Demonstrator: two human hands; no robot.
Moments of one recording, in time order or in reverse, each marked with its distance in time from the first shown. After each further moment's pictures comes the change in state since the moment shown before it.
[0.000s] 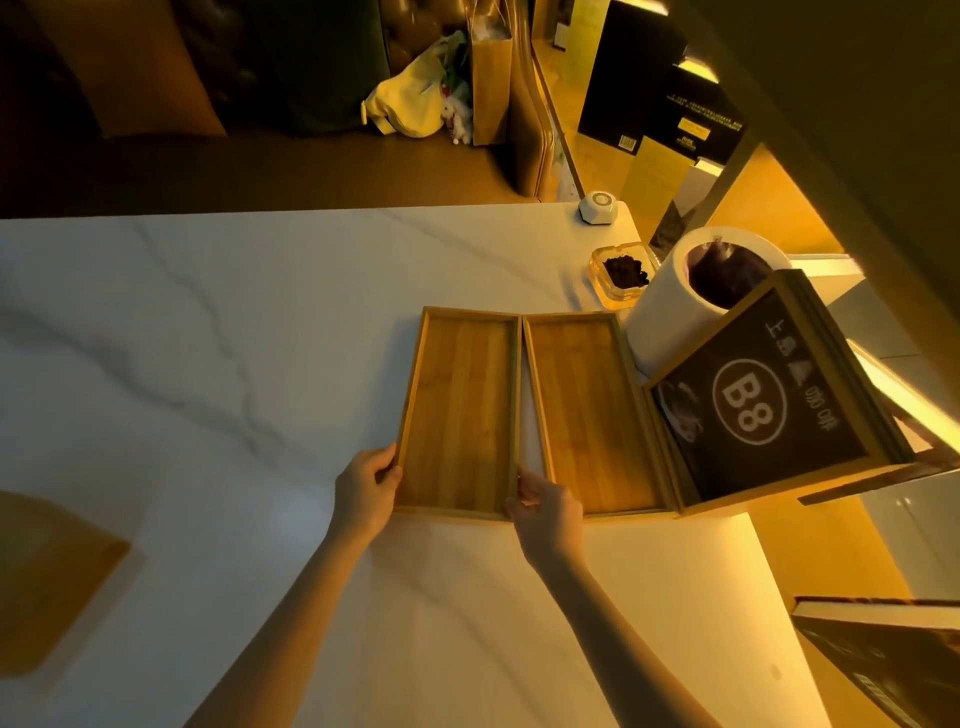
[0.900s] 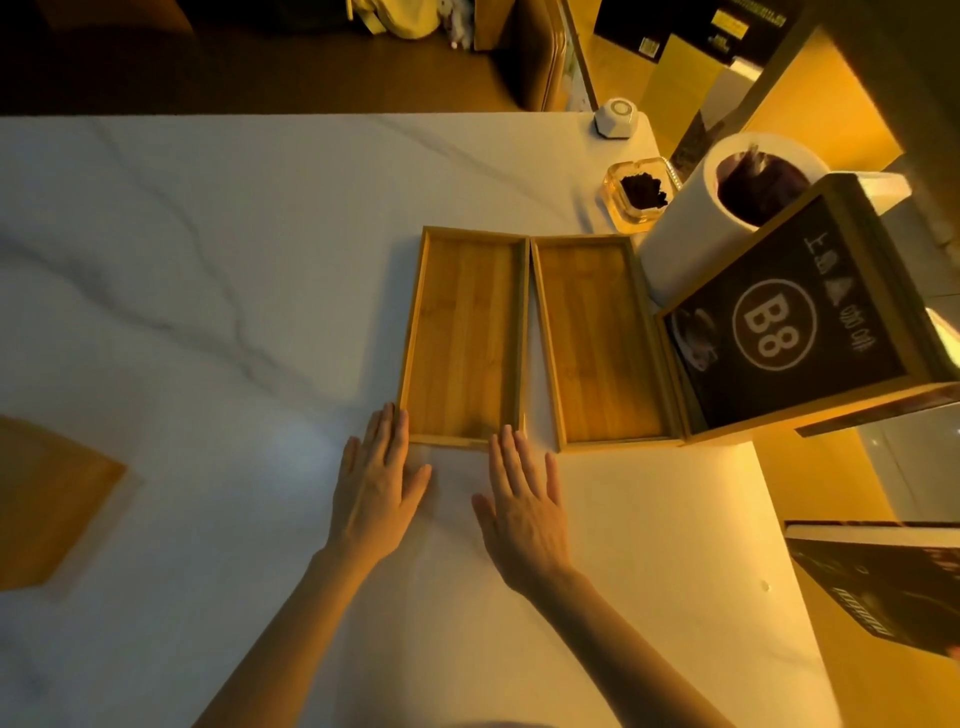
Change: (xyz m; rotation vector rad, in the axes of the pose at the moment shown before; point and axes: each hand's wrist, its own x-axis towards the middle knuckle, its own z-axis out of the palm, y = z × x) left_hand -0.055 -0.046 0.026 0.553 -0.105 0.225; right_hand -0.048 0.055 0.044 -0.867 0.042 -0.410
